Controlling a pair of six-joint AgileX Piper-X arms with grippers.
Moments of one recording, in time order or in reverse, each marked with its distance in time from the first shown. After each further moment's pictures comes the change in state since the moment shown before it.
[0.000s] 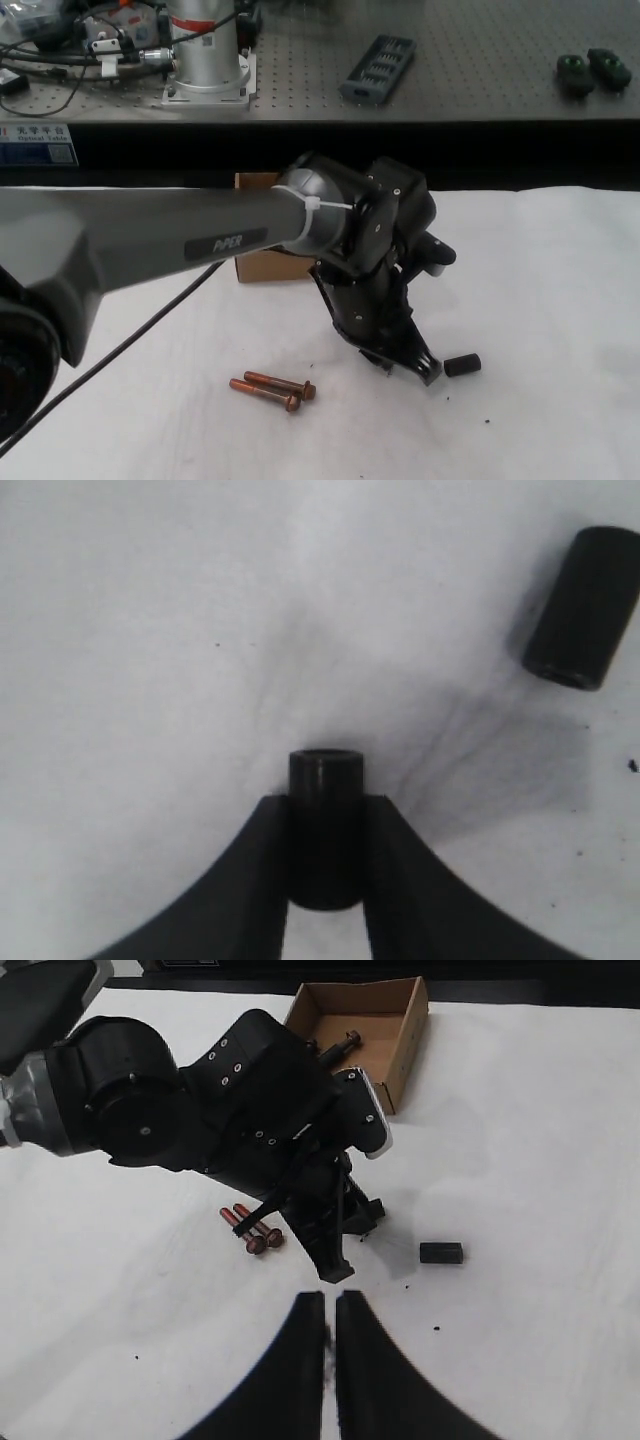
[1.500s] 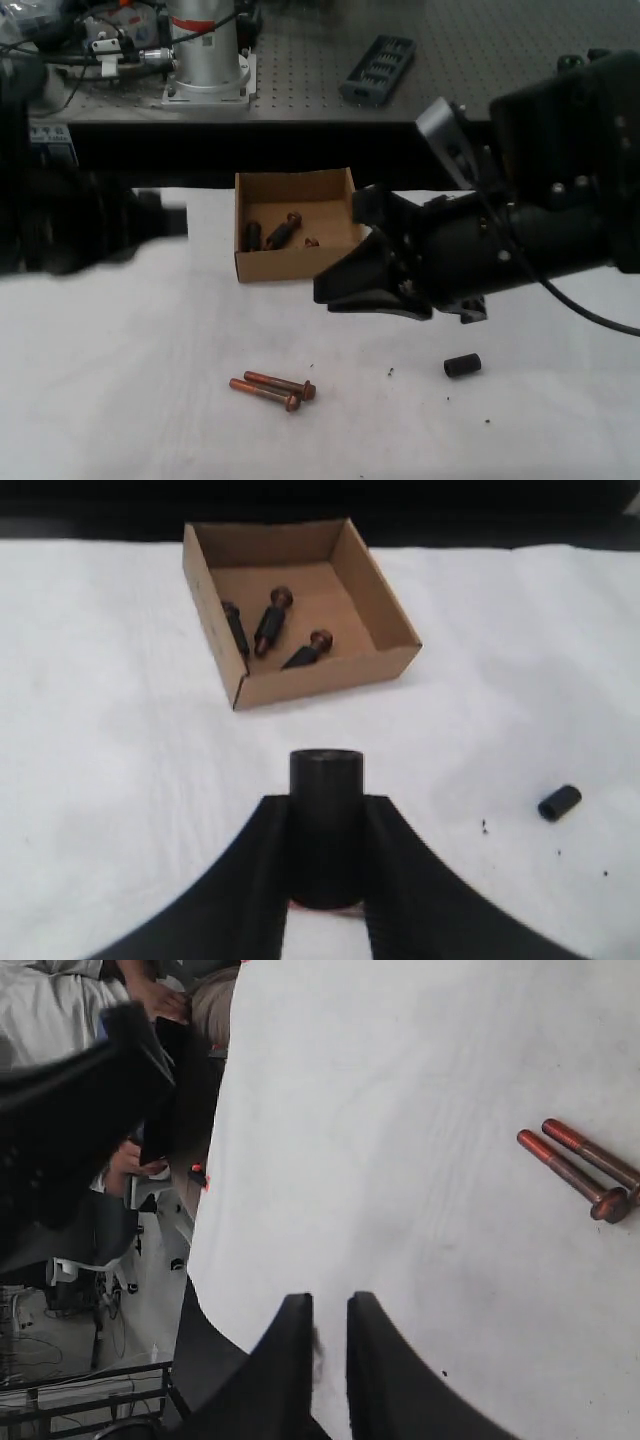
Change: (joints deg) left arm 22.8 -59.8 49.9 -24.1 5.9 -24.7; right arm 20.1 39.0 0.3 -37.1 -16.1 35.2
